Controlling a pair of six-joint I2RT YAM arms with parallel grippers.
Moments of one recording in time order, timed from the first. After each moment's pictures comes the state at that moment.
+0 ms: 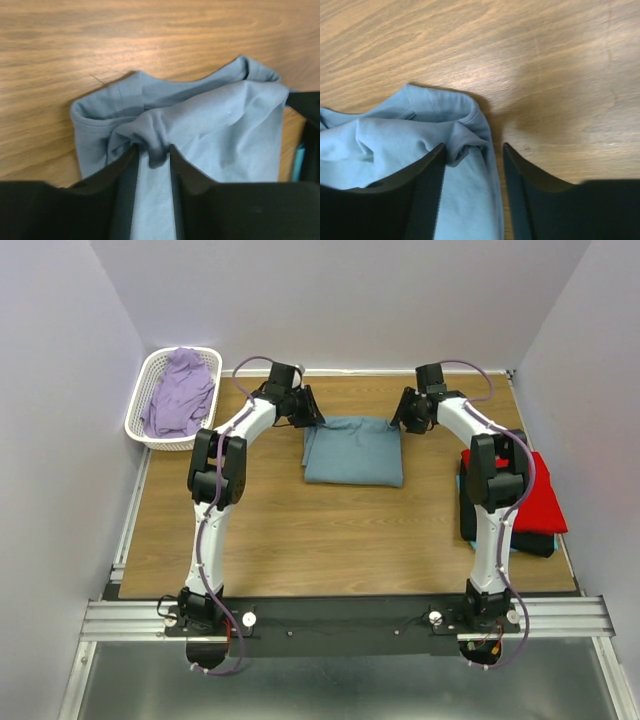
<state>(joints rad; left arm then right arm) -0.31 2.34 1.92 -0.37 0.38 -0.55 0.19 2.19 1.73 -0.45 -0.05 0.52</state>
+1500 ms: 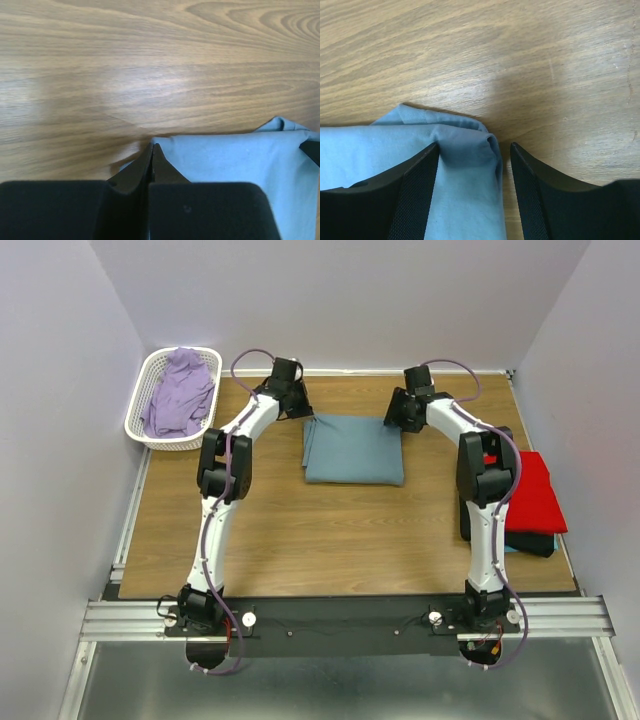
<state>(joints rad) -0.29 2.49 2.13 -0.39 0.20 -0.53 0.22 2.29 1.80 -0.41 0.03 0.48</state>
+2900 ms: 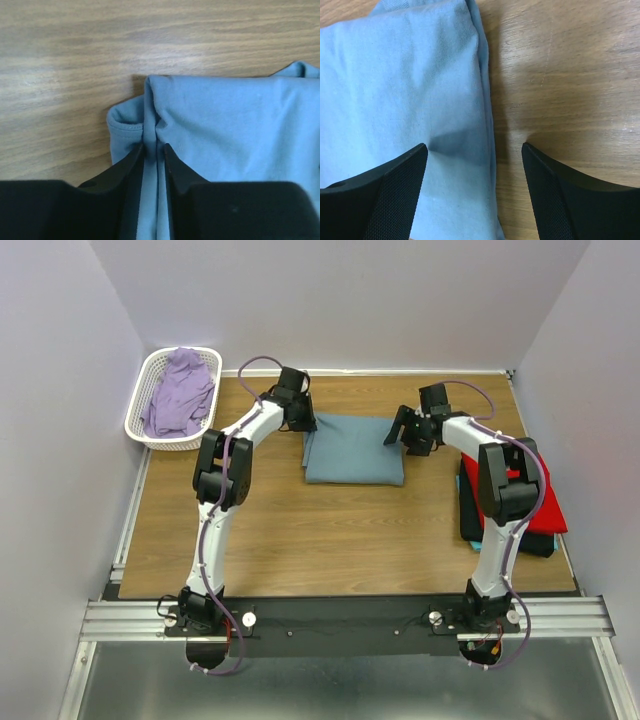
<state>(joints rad) -0.33 2.36 1.94 -0.42 0.17 -0.45 0.18 2.04 1.42 -0.33 -0.16 0.51</state>
